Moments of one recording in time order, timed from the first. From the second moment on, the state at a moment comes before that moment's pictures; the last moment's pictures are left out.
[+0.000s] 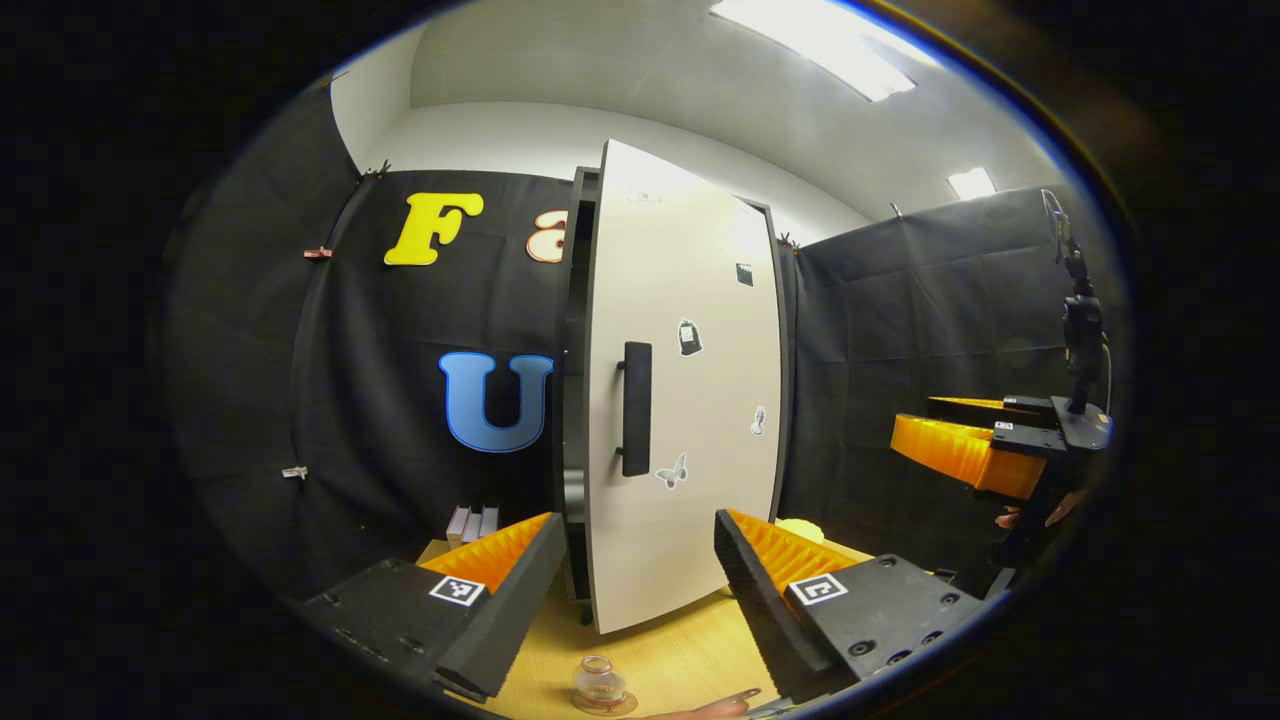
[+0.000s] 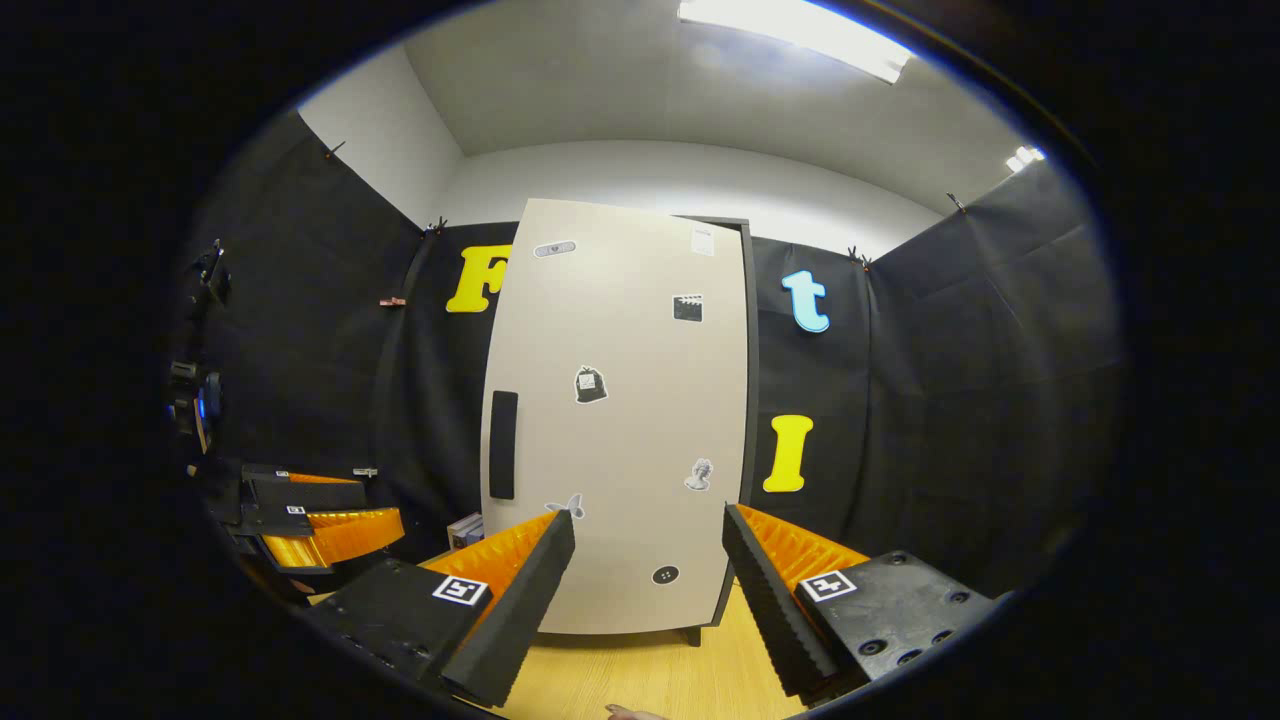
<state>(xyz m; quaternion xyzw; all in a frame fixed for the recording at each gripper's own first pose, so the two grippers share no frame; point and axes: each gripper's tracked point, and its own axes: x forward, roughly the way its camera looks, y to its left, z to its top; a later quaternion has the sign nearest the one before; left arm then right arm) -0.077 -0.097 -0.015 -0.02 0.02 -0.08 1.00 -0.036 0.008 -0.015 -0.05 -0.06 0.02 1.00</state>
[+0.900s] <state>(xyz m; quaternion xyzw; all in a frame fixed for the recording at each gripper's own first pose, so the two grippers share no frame) -0.055 -0.105 -0.018 -0.02 0.03 -0.06 1.00 -0.018 -0.003 -0.028 -0.03 -0.04 0.01 1.00</state>
